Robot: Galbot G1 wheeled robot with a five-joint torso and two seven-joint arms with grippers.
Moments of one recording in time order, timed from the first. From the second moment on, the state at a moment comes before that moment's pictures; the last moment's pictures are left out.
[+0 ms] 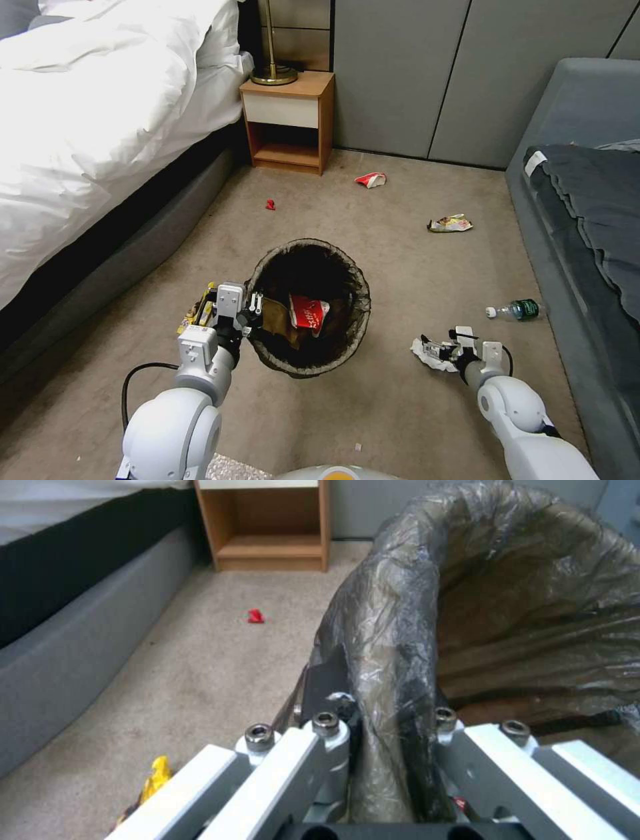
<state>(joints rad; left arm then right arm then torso) 1.56 -1.47 -0.47 -2.34 -0.01 0.49 0.06 -1.26 1.24 0.48 1.45 0.42 -0.42 0.00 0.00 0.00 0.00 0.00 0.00</state>
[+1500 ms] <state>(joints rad) 1.56 -1.47 -0.46 -2.32 -0.02 0.48 0.07 -1.17 1.31 0.48 1.16 0.37 -0.33 0.06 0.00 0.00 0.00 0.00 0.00</state>
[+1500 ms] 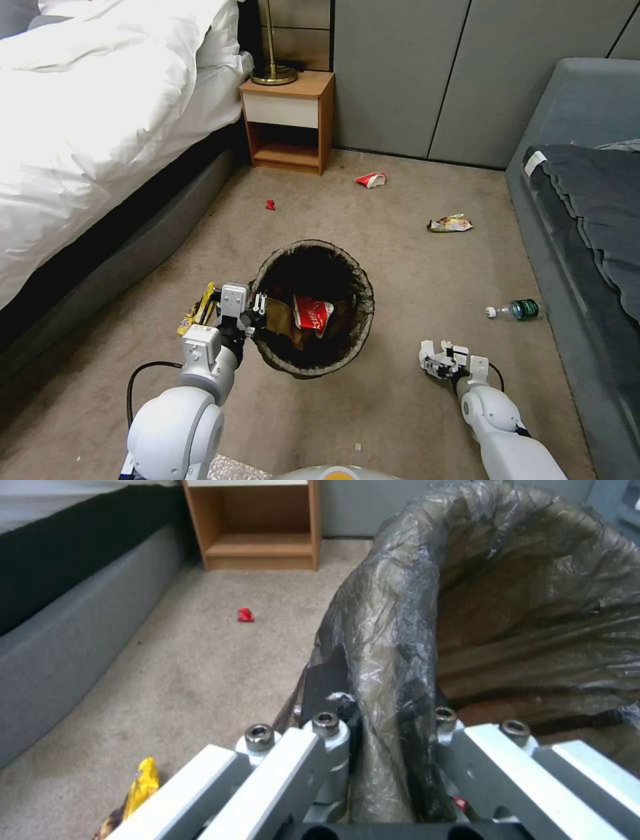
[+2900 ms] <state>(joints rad) 1.56 -1.47 -0.46 -2.31 0.00 0.48 0.09 -1.35 1.28 0.55 1.49 0.24 -0.29 0.00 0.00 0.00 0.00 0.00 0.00</state>
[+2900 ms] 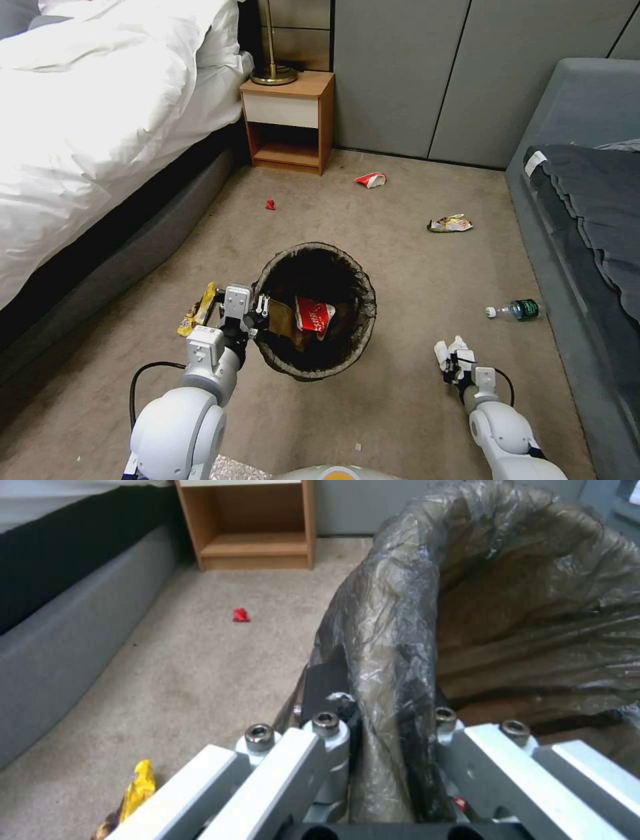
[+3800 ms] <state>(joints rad) 1.54 -1.47 -0.45 -2.29 0.00 0.49 0.08 -1.41 1.02 0.48 2.30 0.42 -0.44 -0.06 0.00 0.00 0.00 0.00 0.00</state>
